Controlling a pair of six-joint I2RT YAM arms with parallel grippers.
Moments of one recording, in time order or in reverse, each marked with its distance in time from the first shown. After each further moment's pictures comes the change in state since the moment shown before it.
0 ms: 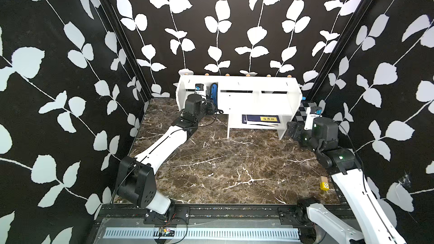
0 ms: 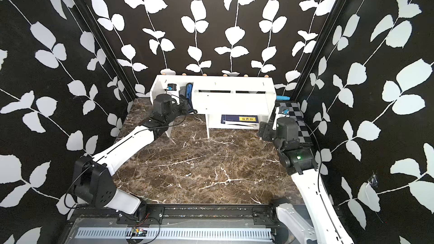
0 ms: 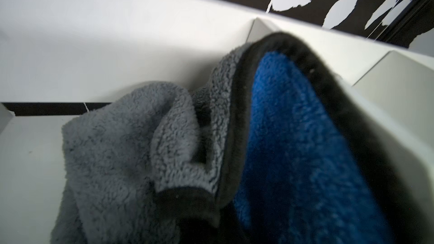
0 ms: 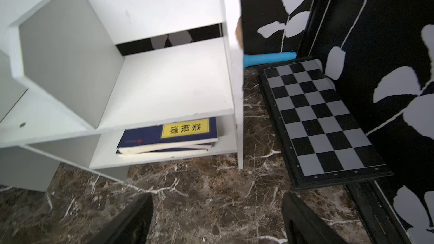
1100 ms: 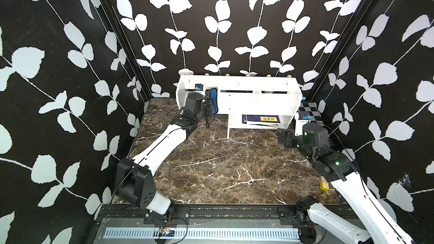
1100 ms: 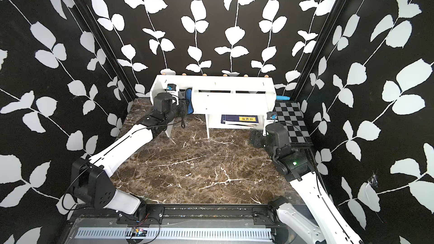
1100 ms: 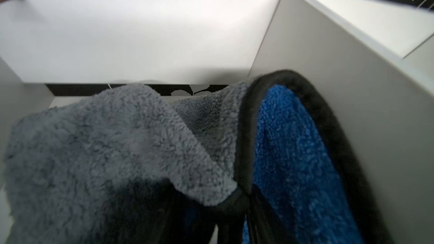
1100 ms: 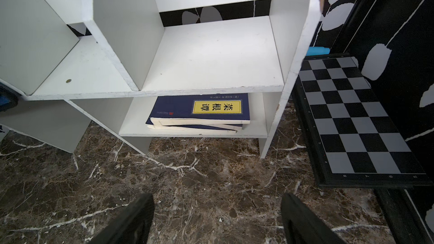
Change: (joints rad) left arm -0.004 -0.005 0.069 -0.176 -0.055 0.022; right arm 0.179 -0.026 -0.018 -0.018 0.071 0.028
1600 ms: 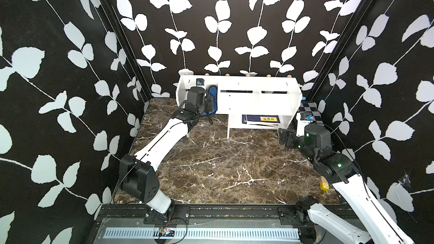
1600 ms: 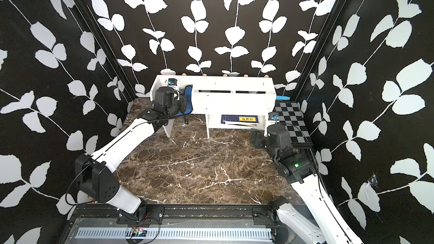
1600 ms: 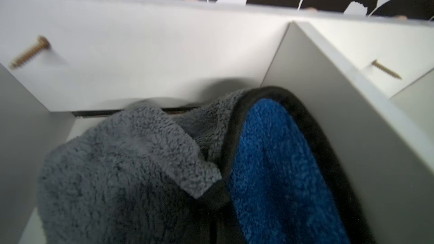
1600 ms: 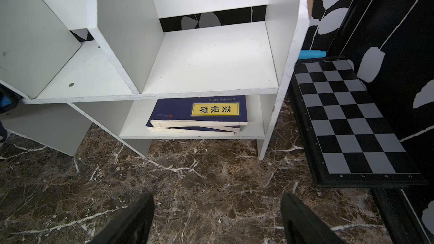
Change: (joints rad) left arm 0.002 0.056 0.169 -0.119 -0.121 0.047; right arm 0.000 -0.017 0.000 -0.003 0.006 0.001
